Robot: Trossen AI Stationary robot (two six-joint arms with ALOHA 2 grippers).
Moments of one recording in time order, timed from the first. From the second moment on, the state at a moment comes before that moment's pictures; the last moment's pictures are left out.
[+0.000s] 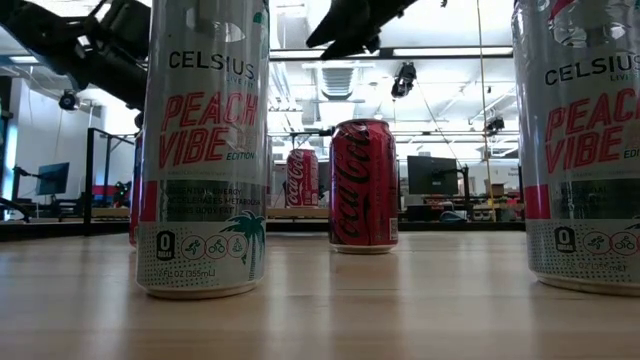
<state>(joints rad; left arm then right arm) 0.41 0.94 0.39 0.24 -0.49 -0.06 -0.25 1.58 1.49 -0.32 0.09 -0.17</state>
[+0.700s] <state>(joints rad) 0.41 0.98 0.38 0.25 -0.51 -0.07 -0.25 1.48 1.34 -0.23 0.09 -0.10</state>
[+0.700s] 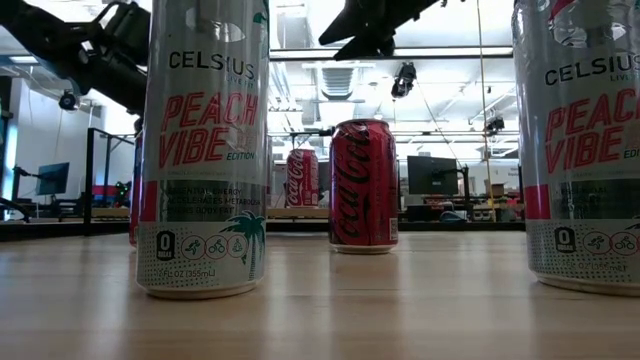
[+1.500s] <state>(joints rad) 0.41 1.02 0.38 0.30 -0.57 -0.06 -0.25 1.48 1.34 -0.23 0.09 -0.09</state>
